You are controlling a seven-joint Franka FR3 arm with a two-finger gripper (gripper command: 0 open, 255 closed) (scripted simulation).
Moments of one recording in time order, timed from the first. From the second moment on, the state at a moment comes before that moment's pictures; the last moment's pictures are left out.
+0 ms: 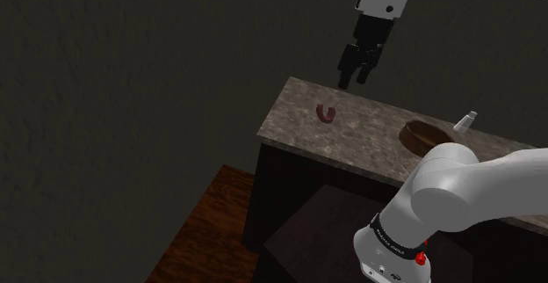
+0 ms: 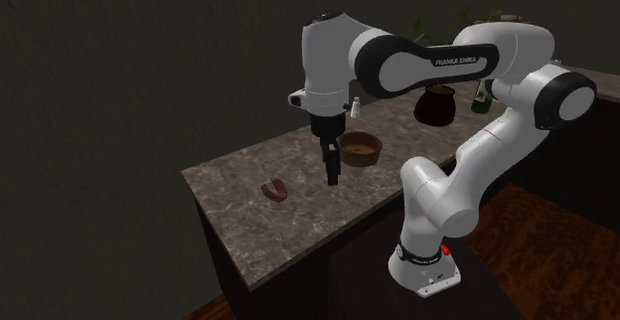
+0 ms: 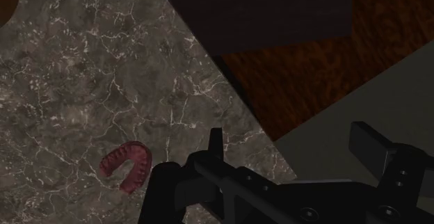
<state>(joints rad) 0.01 -0.80 -0.06 -2.36 -0.02 1.50 0.06</state>
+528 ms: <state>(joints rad) -0.01 -0.62 -0.18 -2.33 -0.05 1.59 -0.07</state>
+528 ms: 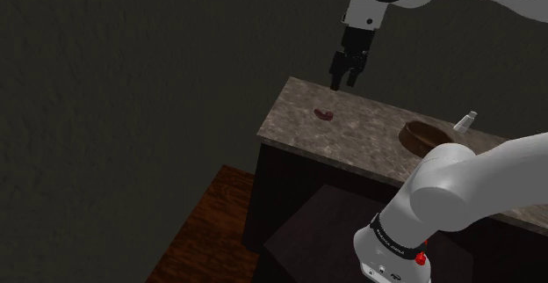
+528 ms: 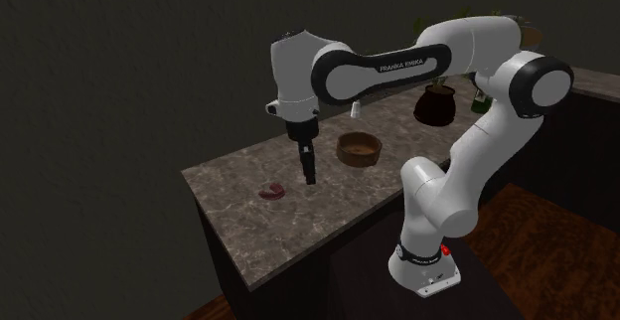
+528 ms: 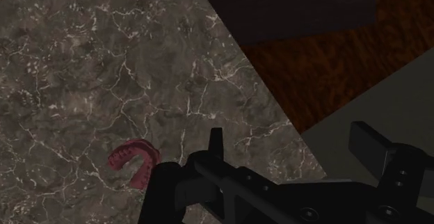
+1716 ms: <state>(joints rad) -0.08 0.13 -0.44 -1.93 0.06 1.71 -0.50</state>
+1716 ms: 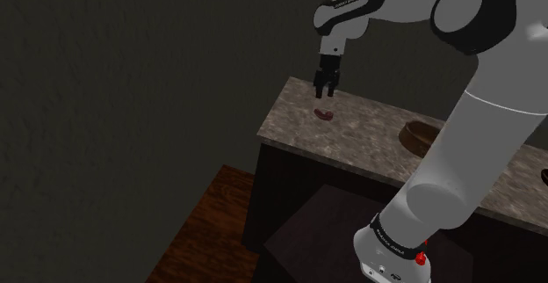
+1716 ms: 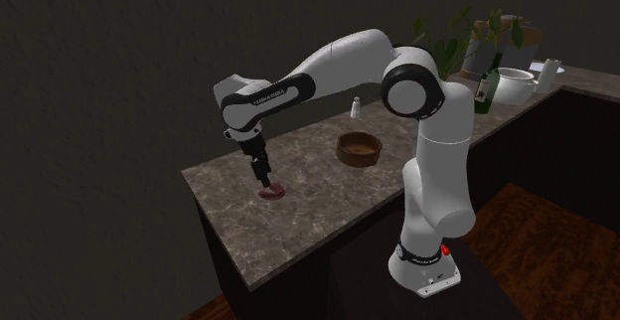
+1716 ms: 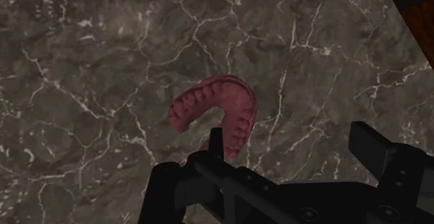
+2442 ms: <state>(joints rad) -0.12 0.31 -0.44 -1.88 0.12 1.78 -0.58</state>
